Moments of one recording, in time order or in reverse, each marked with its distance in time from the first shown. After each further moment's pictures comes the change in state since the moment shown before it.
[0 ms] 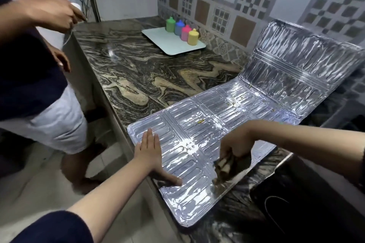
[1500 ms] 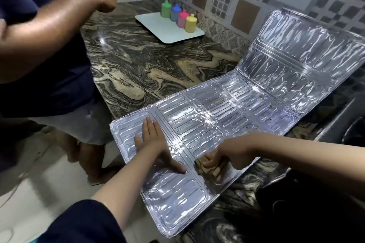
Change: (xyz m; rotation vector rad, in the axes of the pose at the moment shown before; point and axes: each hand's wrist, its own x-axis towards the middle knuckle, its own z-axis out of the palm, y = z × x) left_hand 0.032 0.011 -0.021 -0.186 -0.106 -0.088; right_hand 0.029 -0.001 0.020 -0.033 0.075 -0.074
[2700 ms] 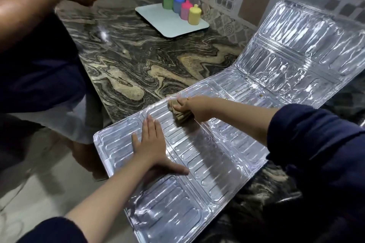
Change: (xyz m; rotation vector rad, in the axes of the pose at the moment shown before) left_hand 0.014 -0.009 0.002 0.017 0.142 0.108; right_hand 0.107 0.031 -0.104 -0.199 0.471 0.077
